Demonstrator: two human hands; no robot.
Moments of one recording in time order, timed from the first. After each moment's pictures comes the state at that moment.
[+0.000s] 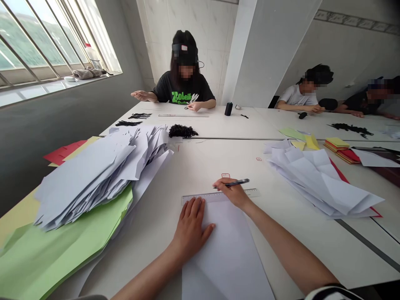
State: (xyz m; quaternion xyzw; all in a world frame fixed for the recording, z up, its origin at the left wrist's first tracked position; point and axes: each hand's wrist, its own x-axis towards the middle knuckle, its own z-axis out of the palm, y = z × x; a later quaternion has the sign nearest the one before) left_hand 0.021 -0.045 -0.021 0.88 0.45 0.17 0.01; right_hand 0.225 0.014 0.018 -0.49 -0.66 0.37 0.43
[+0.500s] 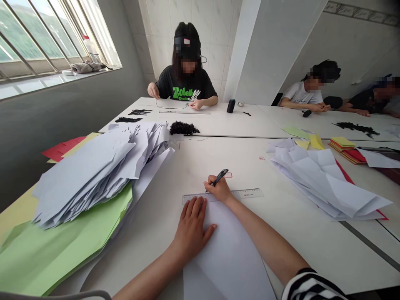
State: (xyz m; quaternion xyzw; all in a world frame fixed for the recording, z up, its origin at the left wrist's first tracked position) left_hand 0.022 -0.044 -0.022 0.88 0.45 0.16 0.01; right_hand 0.183 0.048 -0.021 -0.50 -0.65 0.36 0.46
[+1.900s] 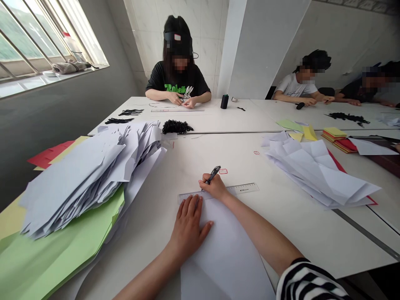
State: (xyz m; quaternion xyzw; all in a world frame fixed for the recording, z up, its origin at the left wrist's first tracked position) left_hand 0.024 -0.042 -0.021 0.88 0.45 0.16 0.00; right_hand 0.184 0.047 -0.012 -0.50 -0.65 0.37 0.44
